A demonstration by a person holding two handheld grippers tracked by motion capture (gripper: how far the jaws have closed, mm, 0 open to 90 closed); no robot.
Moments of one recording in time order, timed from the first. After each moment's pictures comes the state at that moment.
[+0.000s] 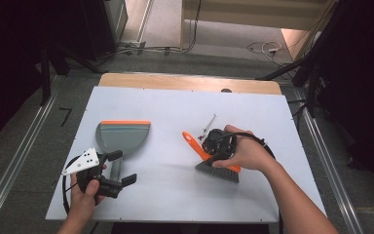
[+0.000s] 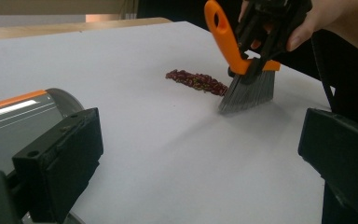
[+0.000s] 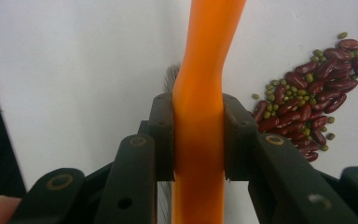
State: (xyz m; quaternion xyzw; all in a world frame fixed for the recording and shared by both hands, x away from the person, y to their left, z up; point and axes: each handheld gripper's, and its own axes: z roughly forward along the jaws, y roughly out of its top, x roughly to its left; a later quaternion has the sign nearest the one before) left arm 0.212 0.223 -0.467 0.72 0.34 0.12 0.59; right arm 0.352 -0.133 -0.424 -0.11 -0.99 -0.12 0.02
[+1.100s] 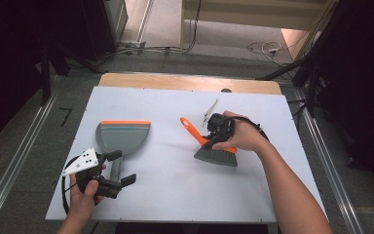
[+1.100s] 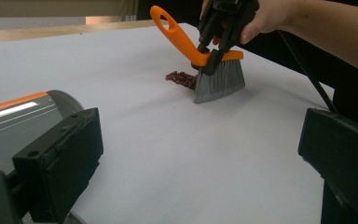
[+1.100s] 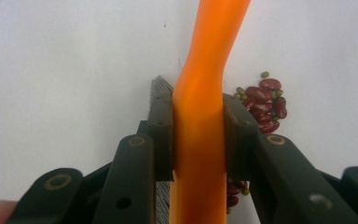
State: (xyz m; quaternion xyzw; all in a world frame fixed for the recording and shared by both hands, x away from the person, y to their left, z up) left arm 0.211 0.224 -0.466 0.72 0.34 0.12 0.59; right arm 0.418 -0.137 -0.439 -0.09 -0.98 -0.17 0.04
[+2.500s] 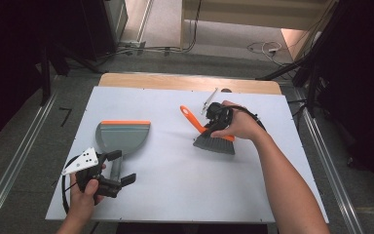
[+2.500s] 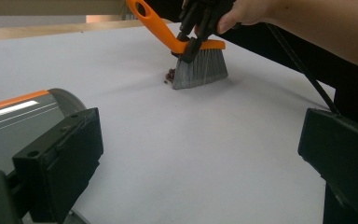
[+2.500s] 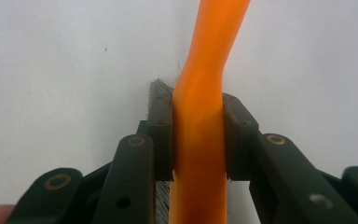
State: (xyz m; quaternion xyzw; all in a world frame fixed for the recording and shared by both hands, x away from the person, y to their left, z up) left arm 0.213 0.225 -0.468 0.72 0.35 0.12 0.59; right arm 0.456 -0.133 -0.438 -0.10 -0.98 -0.18 0.02
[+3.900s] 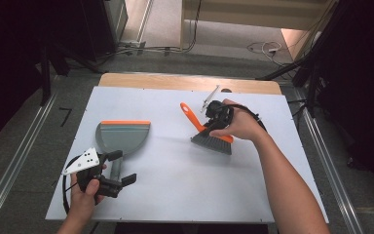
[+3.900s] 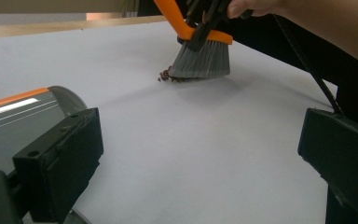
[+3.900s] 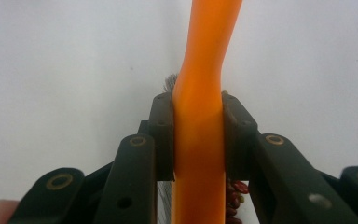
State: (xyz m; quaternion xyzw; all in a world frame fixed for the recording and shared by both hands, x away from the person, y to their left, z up) left arm 0.214 0.224 -0.469 0.73 0.34 0.12 0.58; right arm 0.443 -0.130 -0.418 -0.11 -0.97 -0.20 0.02
